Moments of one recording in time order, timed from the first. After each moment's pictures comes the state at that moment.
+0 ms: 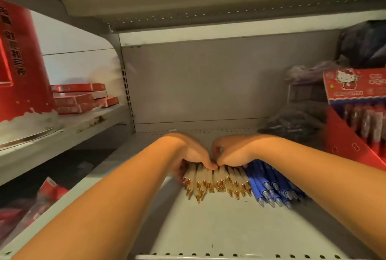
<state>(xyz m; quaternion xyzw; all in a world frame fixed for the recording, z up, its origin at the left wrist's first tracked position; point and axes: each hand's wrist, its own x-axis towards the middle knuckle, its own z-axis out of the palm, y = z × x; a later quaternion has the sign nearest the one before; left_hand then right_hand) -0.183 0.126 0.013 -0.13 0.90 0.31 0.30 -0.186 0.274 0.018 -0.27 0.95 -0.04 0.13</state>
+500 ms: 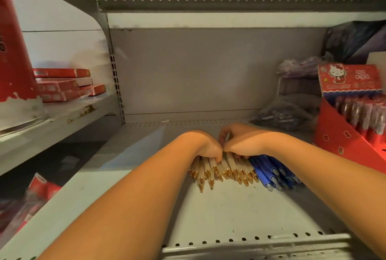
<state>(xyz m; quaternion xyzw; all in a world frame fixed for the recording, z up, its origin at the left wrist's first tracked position) -0.168 0.142 0.012 0.00 0.96 0.15 0.21 -0.180 0.273 0.005 -0.17 0.96 -0.22 0.07</state>
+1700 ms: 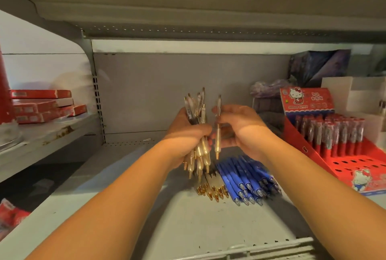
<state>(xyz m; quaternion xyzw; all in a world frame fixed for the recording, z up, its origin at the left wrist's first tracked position) -0.135 0.160 0.040 0.15 0.75 0.63 -0.08 -0.148 0.310 0.046 -0.15 0.70 -0.70 -0.05</state>
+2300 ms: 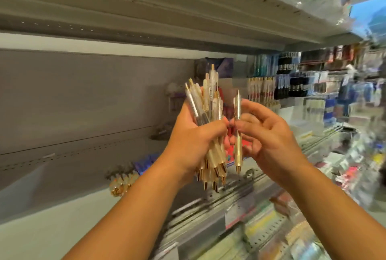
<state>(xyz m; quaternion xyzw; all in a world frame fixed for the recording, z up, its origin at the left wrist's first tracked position) -0.029 0.298 0.043 0.42 0.53 0.74 0.05 0.030 0.447 0.026 -0.16 0.63 -0.71 -0.29</state>
